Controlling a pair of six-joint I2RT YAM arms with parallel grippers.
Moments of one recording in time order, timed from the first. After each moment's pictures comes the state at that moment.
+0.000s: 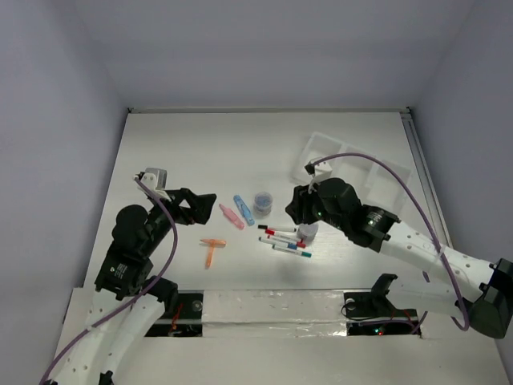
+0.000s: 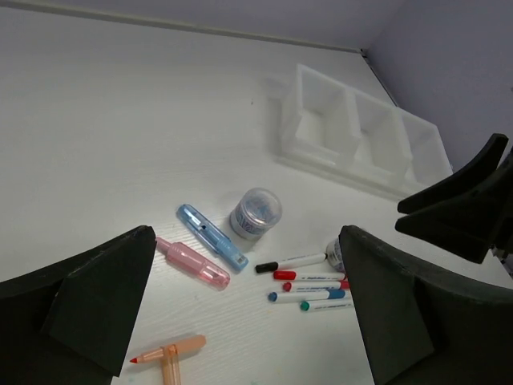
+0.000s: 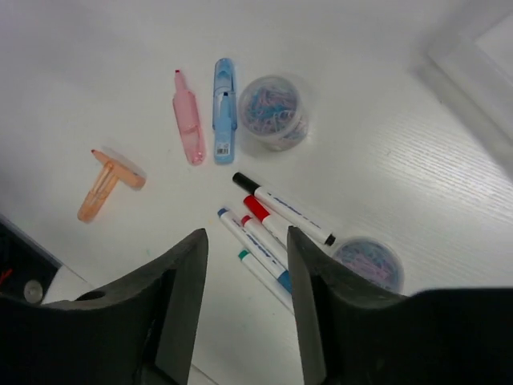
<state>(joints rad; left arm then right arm) -0.37 0.44 0.67 -0.35 0.11 -0.41 0.87 1.04 0.84 -0.30 0.18 0.44</state>
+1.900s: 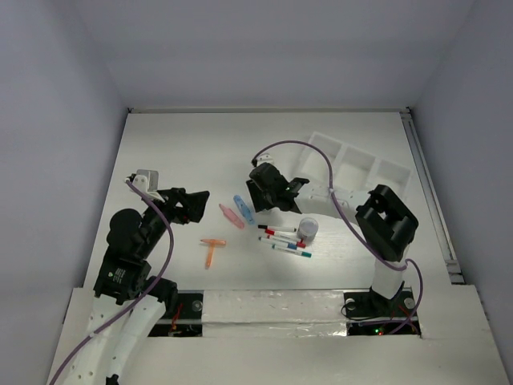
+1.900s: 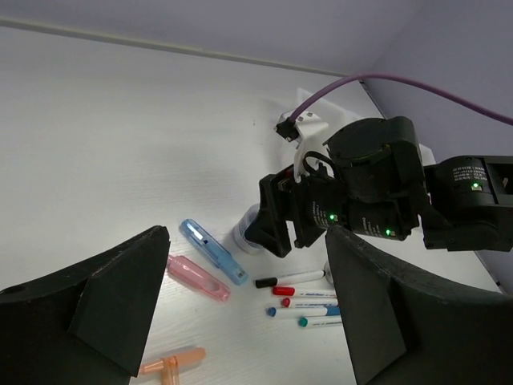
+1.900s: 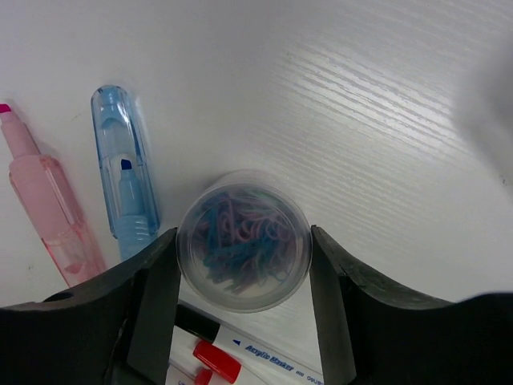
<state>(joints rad) -0.30 0.40 0.66 -0.32 0.14 -0.43 0.86 1.87 1.27 -0.27 0.33 0.36</state>
